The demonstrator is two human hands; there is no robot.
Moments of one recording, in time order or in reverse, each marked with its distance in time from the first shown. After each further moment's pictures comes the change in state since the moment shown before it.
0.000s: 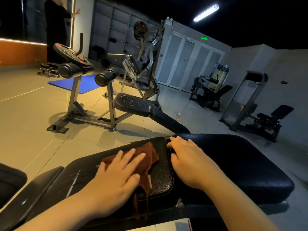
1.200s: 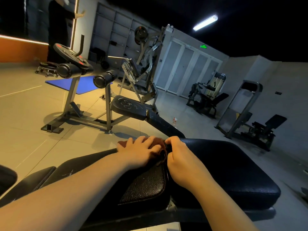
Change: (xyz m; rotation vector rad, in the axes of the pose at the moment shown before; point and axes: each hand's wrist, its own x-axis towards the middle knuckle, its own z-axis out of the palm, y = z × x) left_hand 0.109 0.040 -0.020 0.039 0.011 -0.098; right_hand -0.009 -0.007 -0.002 0.324 0.086 0.166
